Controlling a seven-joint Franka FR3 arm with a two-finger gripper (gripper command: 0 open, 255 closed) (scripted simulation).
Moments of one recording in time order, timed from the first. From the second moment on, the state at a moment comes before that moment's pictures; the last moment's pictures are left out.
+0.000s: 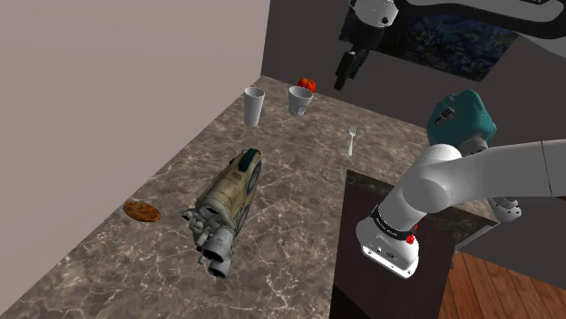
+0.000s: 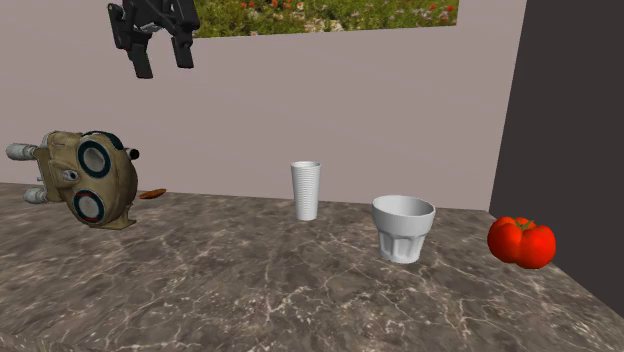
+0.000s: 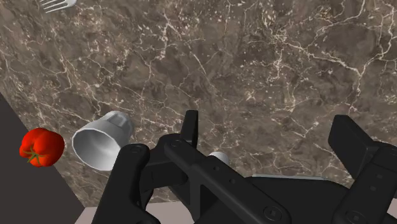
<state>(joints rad) -0.01 -0.78 0.06 -2.34 -0.05 1.64 -0.09</state>
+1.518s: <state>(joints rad) -0.06 0.02 0.16 -1.95 -0.11 2.00 0.22</state>
